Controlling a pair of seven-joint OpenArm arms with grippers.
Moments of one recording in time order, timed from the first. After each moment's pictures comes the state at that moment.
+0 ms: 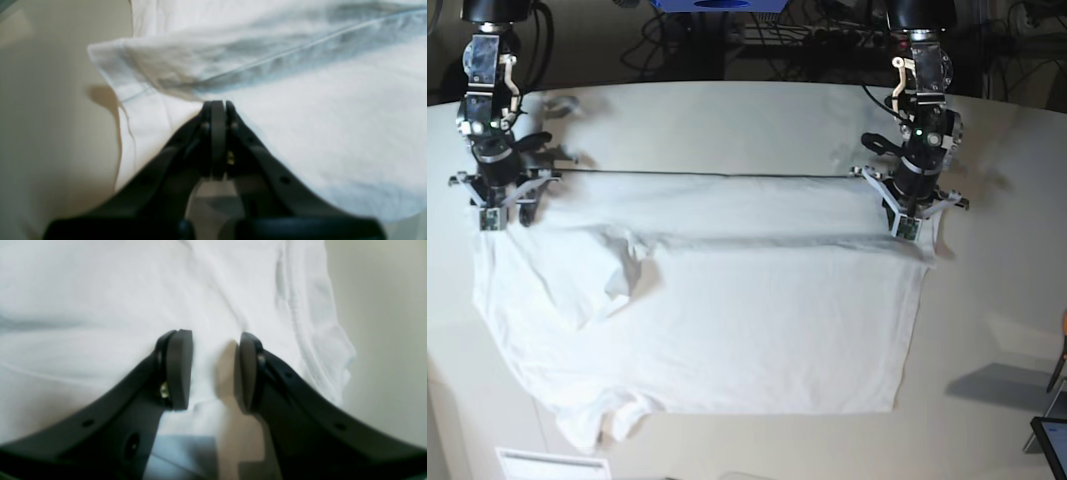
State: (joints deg) left arm 12.7 -10.9 -11.5 90.7 9.9 -18.6 25.1; right arm -15.8 13.7 12.5 85.1 4.7 7.5 -18.6
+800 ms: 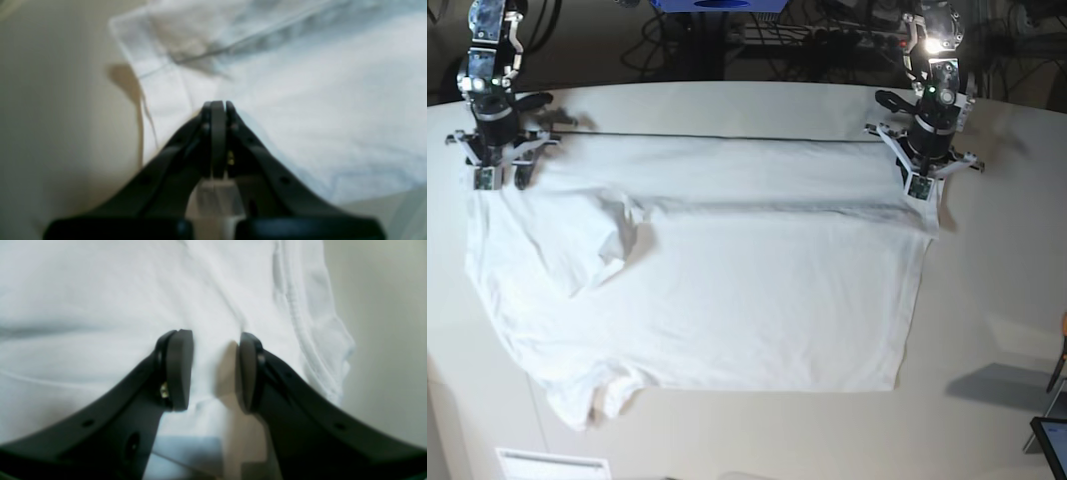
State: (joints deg) left arm 22.8 -11.9 -15.1 99.7 10.4 -19.7 27.7; right arm -25.5 9.9 17.1 92.4 4.7 7.6 -18.5
